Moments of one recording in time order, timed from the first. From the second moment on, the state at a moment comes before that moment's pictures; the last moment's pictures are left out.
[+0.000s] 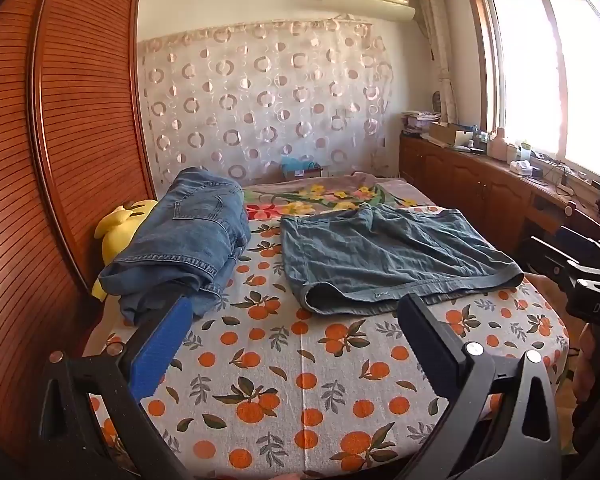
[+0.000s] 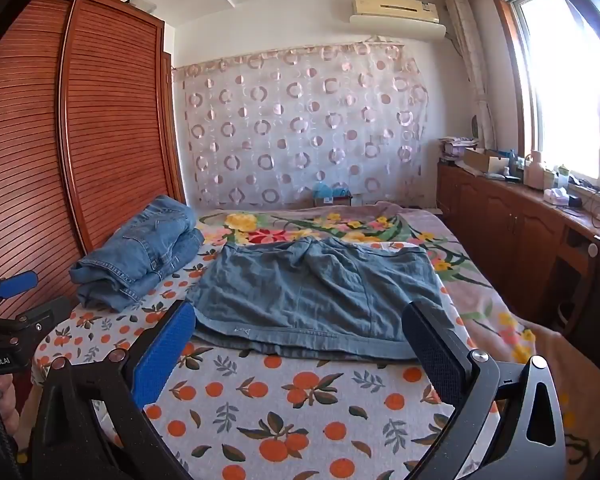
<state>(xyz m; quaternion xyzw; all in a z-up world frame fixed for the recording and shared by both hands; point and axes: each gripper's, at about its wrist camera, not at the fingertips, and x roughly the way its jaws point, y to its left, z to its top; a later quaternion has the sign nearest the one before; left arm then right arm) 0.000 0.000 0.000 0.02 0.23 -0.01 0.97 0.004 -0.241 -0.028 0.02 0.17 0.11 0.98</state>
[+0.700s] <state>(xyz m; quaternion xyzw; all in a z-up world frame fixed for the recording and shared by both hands) 0.000 0.000 0.000 0.02 0.23 -0.01 0.97 0.000 -0.243 -0.025 0.02 0.17 0.11 0.98</state>
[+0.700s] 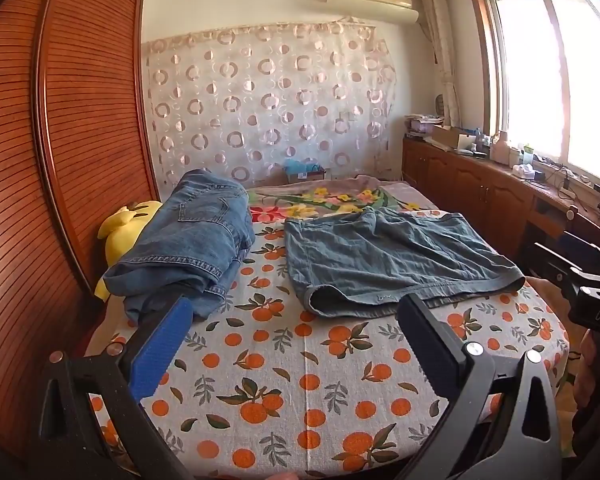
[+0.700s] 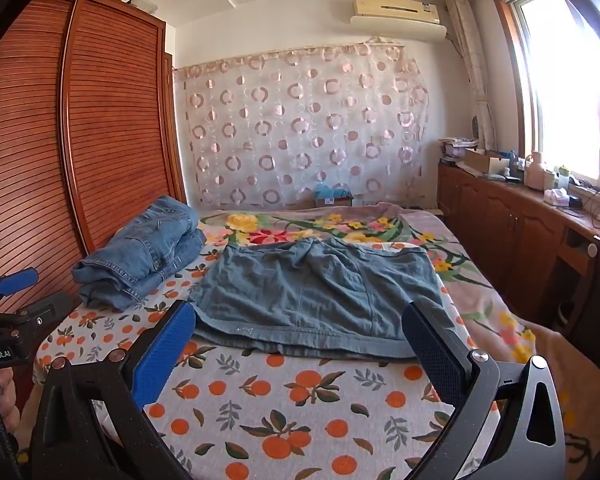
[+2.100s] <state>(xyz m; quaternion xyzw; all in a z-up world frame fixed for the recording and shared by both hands) -0.001 0.000 0.000 0.02 0.23 -0.01 0.97 -0.001 -0.239 -0.026 0.02 0.17 0.10 0.98</state>
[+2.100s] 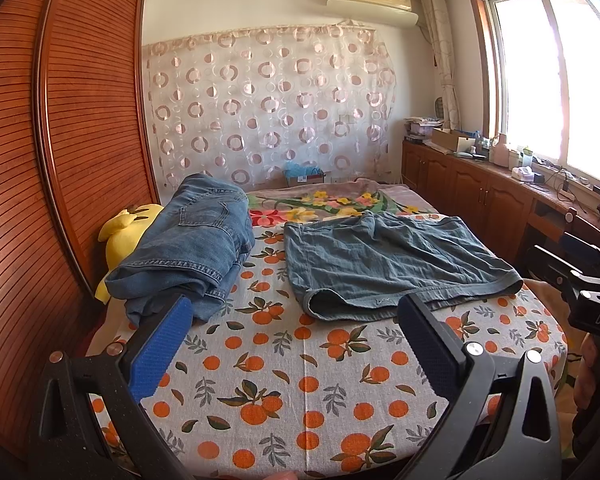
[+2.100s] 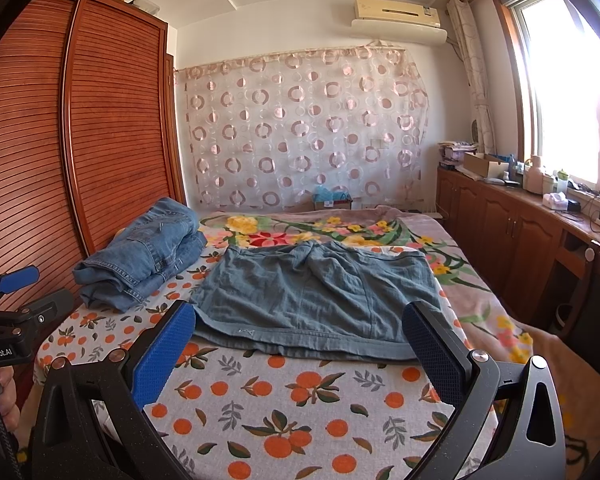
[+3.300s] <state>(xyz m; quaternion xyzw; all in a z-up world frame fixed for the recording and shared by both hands) 0.004 0.001 -0.004 0.02 0.25 -0.02 0.97 0.002 -0.248 -0.034 0.01 0.18 0.10 0.98</state>
